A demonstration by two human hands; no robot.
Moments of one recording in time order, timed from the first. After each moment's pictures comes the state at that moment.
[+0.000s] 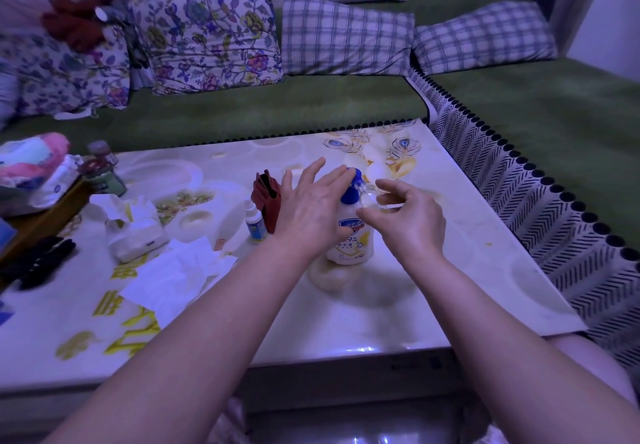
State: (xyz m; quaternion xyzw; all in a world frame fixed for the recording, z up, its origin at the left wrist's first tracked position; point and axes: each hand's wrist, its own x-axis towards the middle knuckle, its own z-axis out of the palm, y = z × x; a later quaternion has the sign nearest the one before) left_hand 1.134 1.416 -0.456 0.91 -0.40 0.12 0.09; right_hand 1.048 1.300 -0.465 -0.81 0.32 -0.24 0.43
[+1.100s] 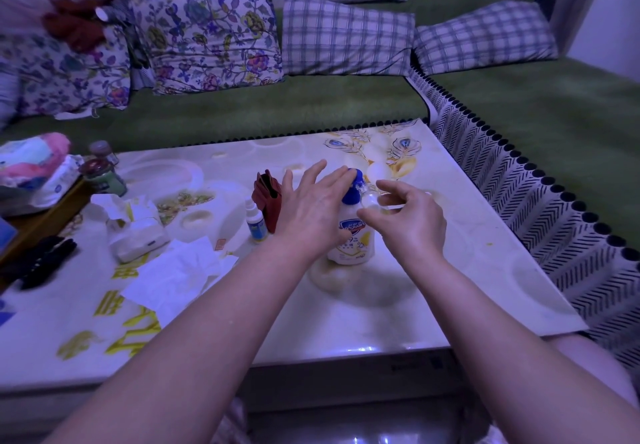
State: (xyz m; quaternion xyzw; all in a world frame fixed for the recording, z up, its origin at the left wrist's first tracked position) left_hand 1.135 1.416 -0.456 0.91 -0.40 0.12 0.06; right_hand 1.046 1.302 -0.465 -0.81 0.32 -0.24 0.44
